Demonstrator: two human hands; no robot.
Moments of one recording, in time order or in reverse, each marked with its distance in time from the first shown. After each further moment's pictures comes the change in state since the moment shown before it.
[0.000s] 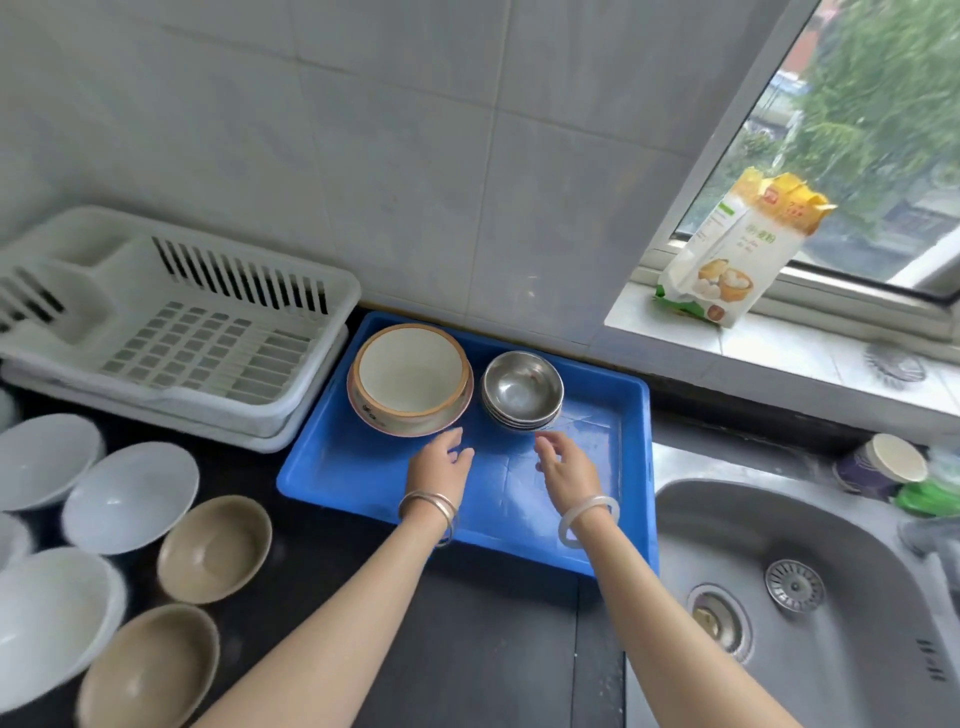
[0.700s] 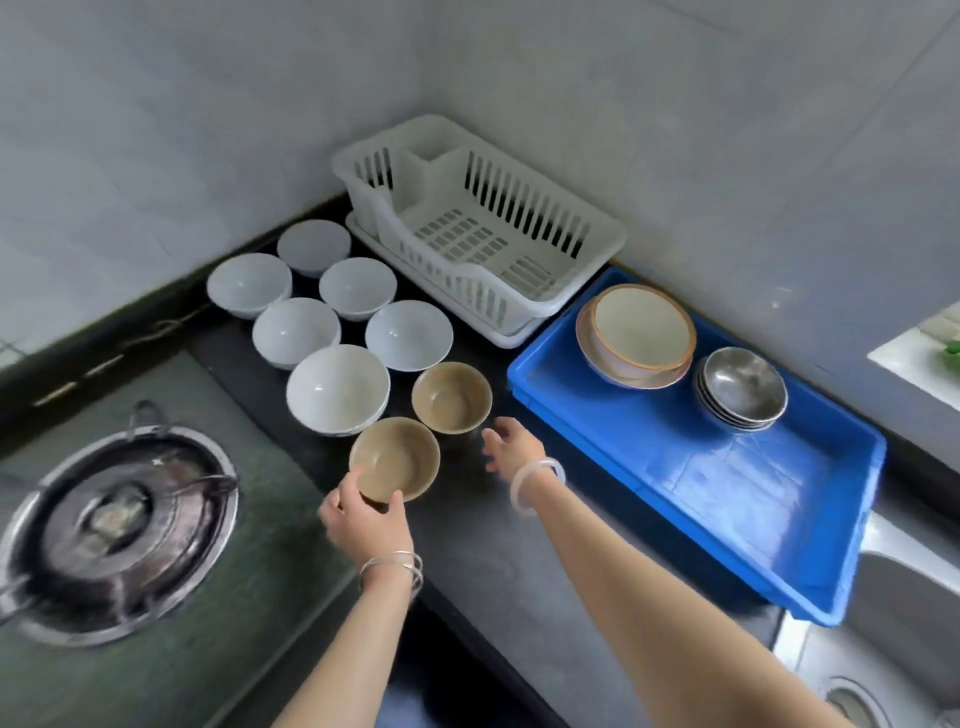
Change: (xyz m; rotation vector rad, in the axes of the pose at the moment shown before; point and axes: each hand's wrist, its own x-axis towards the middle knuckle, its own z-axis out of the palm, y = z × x) left_hand -0.180 -0.185 -0.127 -0.266 1.027 -0.482; right_hand -0.116 -0.050 0.229 -0.165 -0.586 0.011
